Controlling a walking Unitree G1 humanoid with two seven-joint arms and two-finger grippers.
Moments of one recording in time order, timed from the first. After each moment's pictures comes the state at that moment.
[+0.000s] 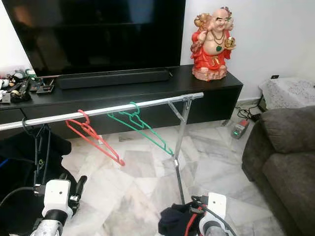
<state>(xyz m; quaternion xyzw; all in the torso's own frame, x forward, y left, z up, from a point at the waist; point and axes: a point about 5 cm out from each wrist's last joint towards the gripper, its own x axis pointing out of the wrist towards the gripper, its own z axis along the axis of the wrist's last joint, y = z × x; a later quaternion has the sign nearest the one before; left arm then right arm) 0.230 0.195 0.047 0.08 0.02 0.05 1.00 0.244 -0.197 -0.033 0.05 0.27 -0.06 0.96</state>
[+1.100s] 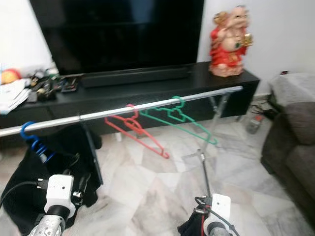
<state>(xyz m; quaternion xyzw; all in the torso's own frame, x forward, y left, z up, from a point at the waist) 0.234 0.188 0.065 0.08 0.03 0.04 1.00 0.246 -0.206 -0.032 0.03 0.24 -0.07 0.97</state>
